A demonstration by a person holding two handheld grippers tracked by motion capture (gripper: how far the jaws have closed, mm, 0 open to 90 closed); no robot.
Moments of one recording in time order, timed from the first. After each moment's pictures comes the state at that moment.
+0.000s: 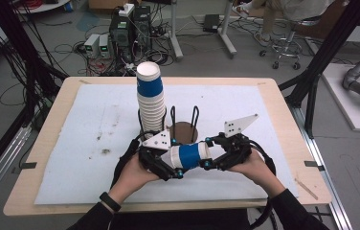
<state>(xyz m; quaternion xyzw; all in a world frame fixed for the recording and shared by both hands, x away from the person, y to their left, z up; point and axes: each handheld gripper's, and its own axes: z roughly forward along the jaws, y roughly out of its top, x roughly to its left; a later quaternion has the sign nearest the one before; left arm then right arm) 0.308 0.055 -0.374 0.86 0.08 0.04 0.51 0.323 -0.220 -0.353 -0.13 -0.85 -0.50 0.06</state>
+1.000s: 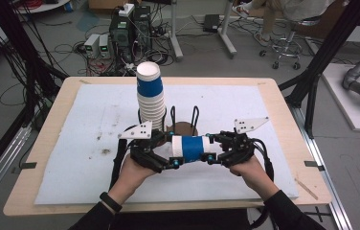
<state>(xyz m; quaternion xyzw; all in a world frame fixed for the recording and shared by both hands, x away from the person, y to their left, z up) 0.314 0.079 -0.371 0.74 0.11 -0.03 0.66 0.325 -0.231 -0.364 -0.13 -0.77 -0.62 0.10</state>
